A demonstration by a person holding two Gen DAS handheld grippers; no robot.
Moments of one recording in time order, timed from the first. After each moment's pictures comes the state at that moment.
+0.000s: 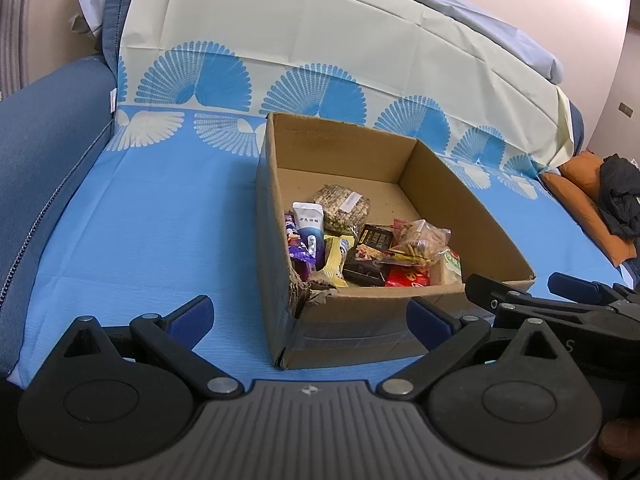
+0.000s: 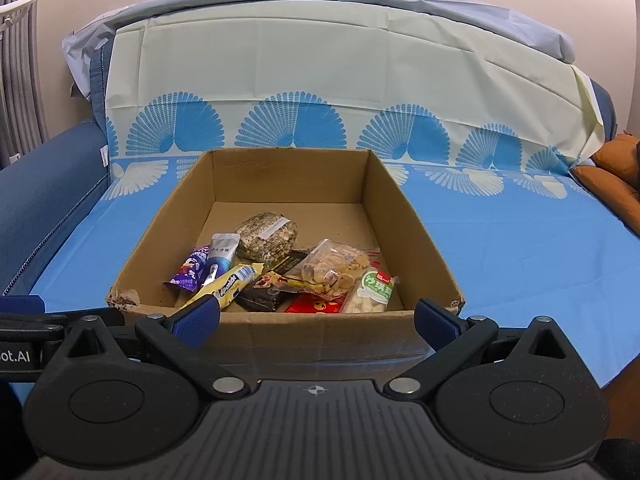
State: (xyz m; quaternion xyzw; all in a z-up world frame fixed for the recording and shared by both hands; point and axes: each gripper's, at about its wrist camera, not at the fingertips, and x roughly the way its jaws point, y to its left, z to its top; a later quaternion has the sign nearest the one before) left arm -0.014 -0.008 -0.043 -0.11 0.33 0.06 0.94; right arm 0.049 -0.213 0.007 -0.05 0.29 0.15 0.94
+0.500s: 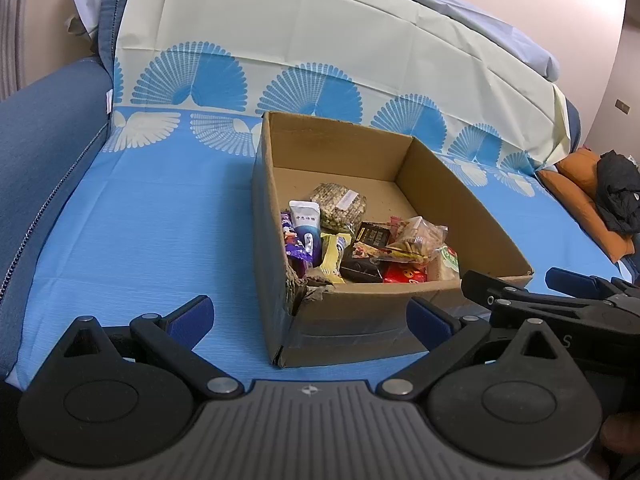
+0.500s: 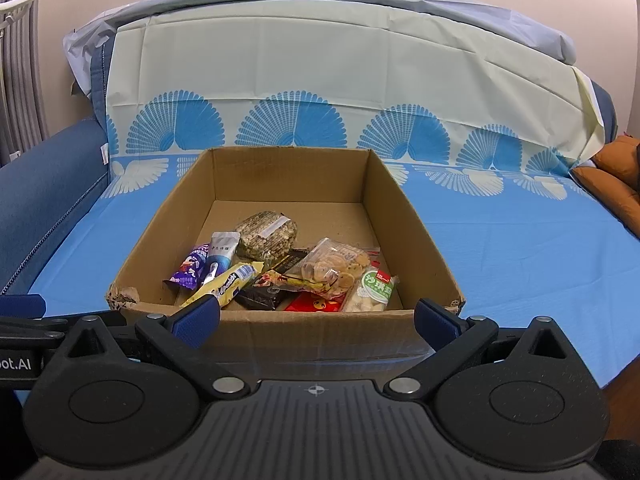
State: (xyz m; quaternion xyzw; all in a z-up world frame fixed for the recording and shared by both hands) left arm -0.014 -0.010 -0.045 -0.11 0.33 0.06 0.94; right arm 0.048 -0.214 0.006 -0.06 0.29 0.15 0.94
